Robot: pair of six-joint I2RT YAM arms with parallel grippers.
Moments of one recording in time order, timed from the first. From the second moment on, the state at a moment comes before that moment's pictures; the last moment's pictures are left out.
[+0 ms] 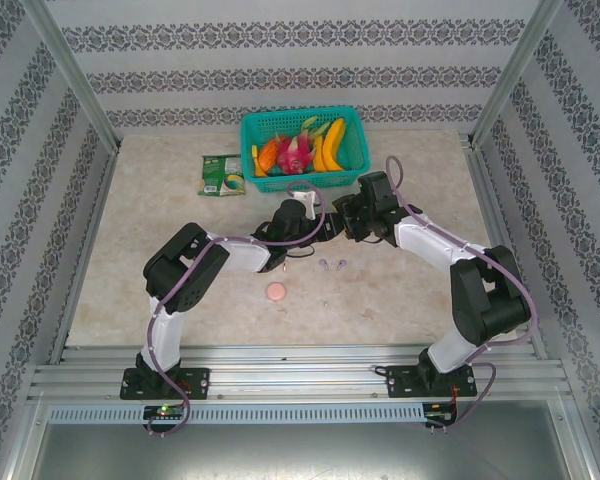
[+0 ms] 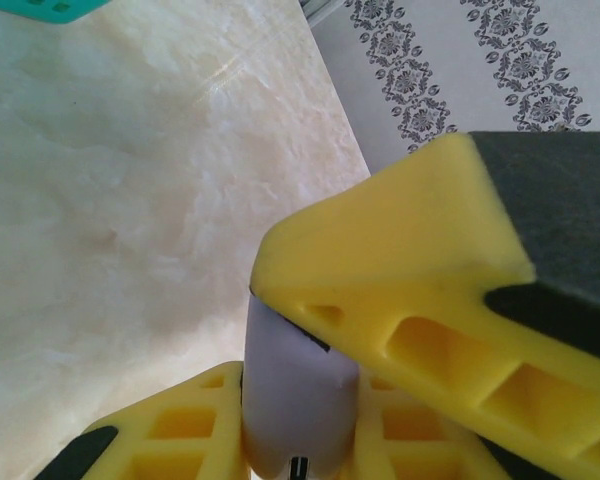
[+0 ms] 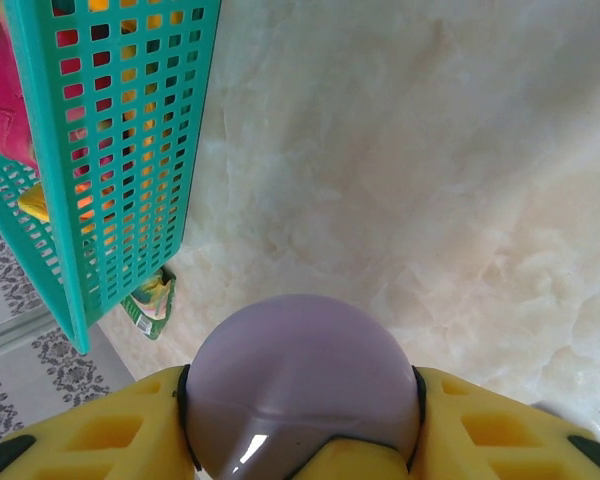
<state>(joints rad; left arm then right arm) -0.68 2.05 1.12 0.64 0.27 -0.87 0.37 1.61 1.03 -0.24 -0.22 1.47</state>
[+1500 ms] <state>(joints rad) -0.52 1.79 1.15 0.18 0.85 -0.57 0.27 1.24 0.71 0.12 -0.51 0.81</state>
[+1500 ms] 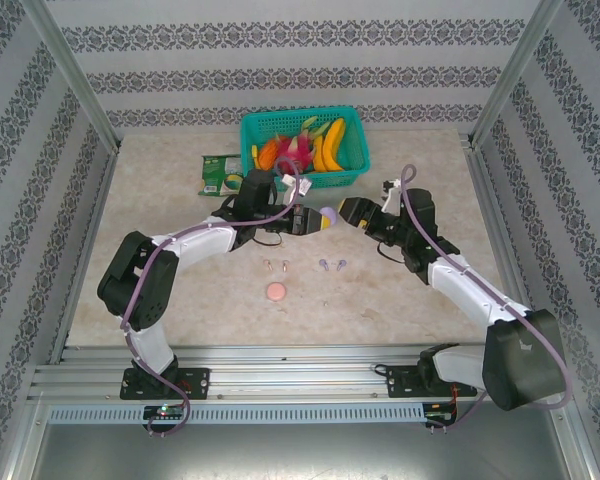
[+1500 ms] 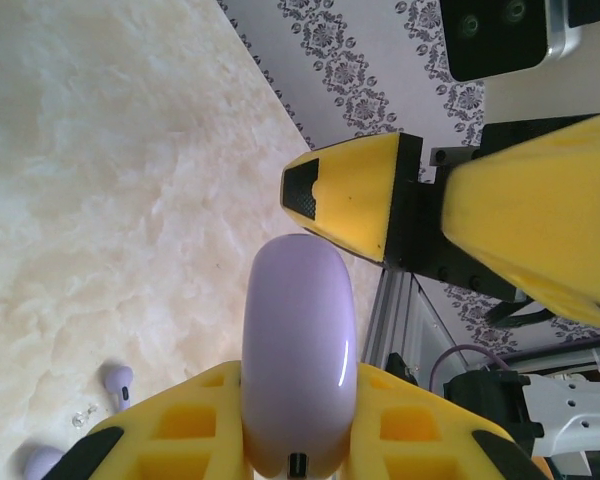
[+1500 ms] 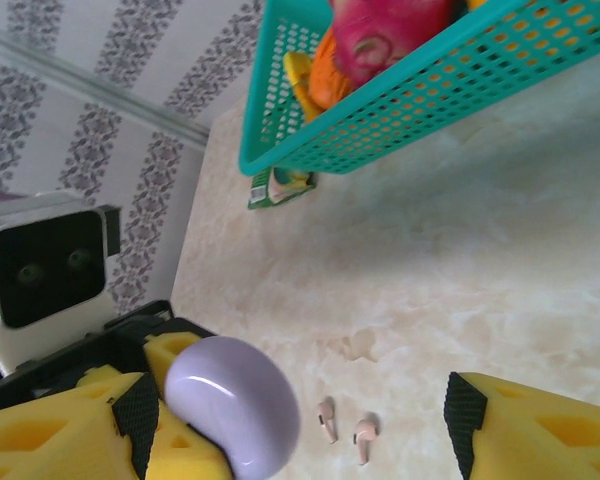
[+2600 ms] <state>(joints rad) -0.50 1.76 1.17 0.15 0.88 -0.56 0.28 1.35 0.63 0.20 -0.50 0.80</state>
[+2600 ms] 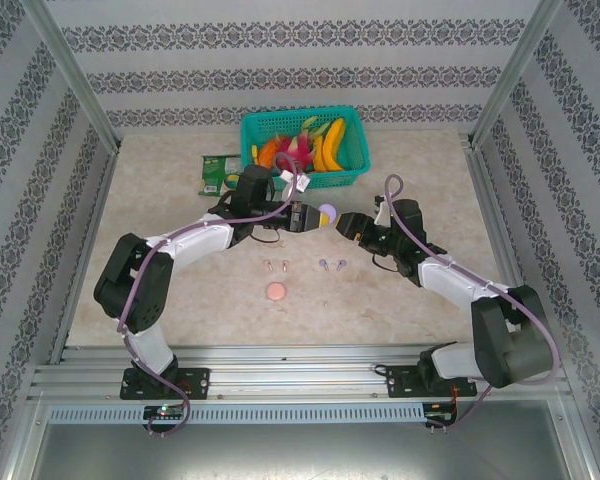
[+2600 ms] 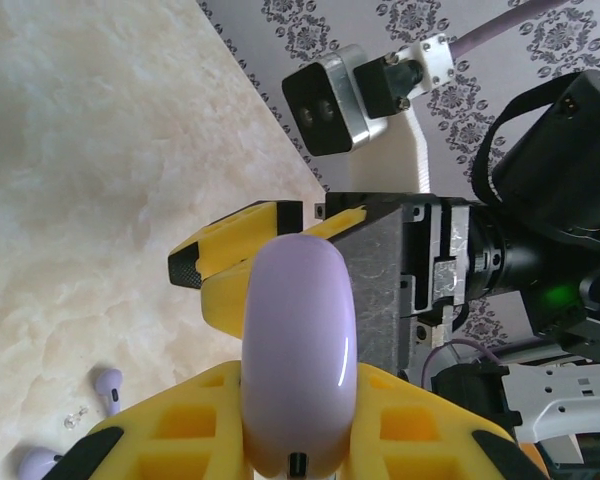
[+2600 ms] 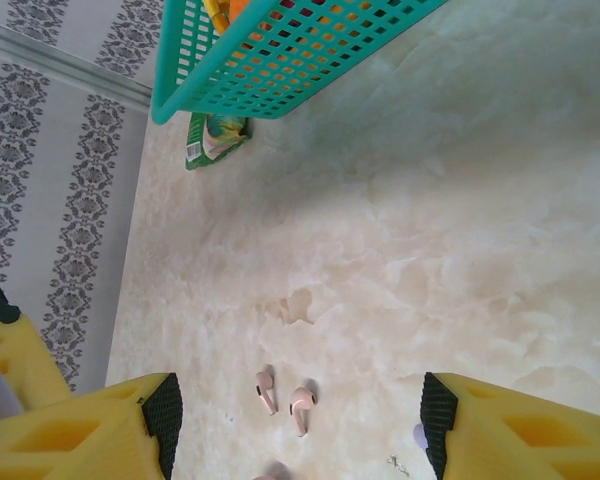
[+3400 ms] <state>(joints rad) -0.50 1.76 1.17 0.14 0.80 -0.52 0.39 1.26 0.68 0.09 -0.23 1.37</state>
